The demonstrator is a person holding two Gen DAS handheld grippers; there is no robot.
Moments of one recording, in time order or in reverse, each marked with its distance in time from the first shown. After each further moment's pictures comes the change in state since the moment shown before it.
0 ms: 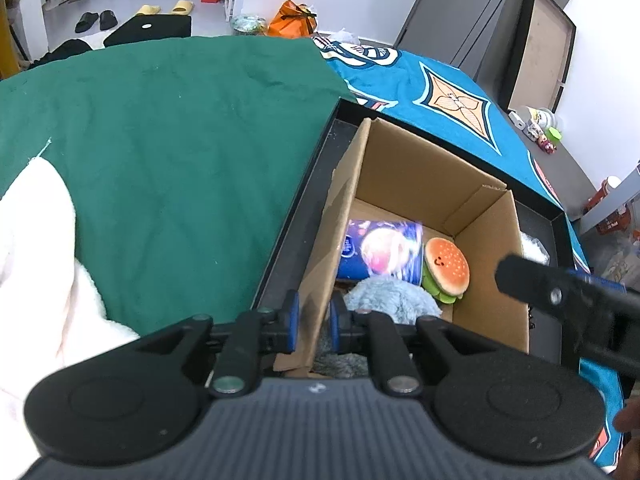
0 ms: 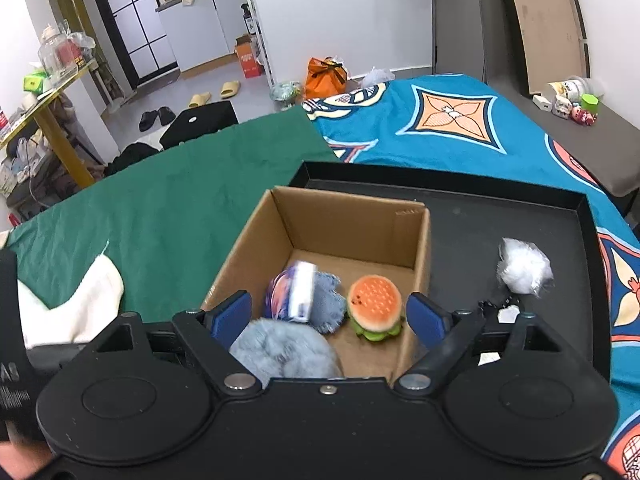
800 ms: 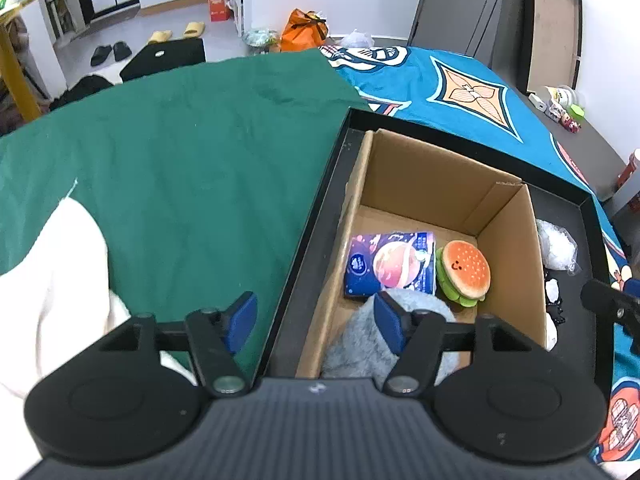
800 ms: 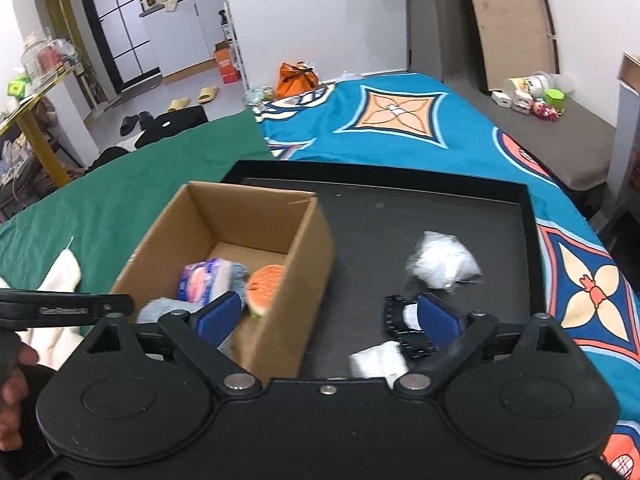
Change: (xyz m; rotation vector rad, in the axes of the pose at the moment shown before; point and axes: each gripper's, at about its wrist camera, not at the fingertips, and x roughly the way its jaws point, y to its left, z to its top) left arm -0.006 -0.027 0.011 0.105 -0.013 0.150; right arm -0.009 -0.087 -0.014 0.005 -0.027 -0.041
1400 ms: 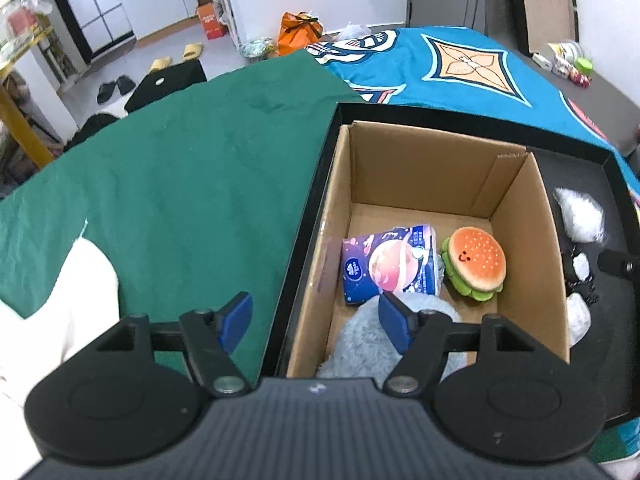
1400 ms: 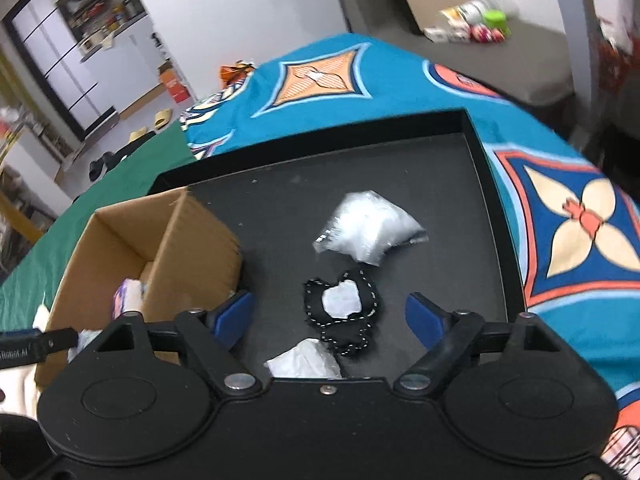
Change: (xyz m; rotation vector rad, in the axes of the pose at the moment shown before) left arm 0.016 -0.041 0.001 0.151 -0.001 0.131; right arm 0.047 -0.087 -0.023 0.258 0.038 0.009
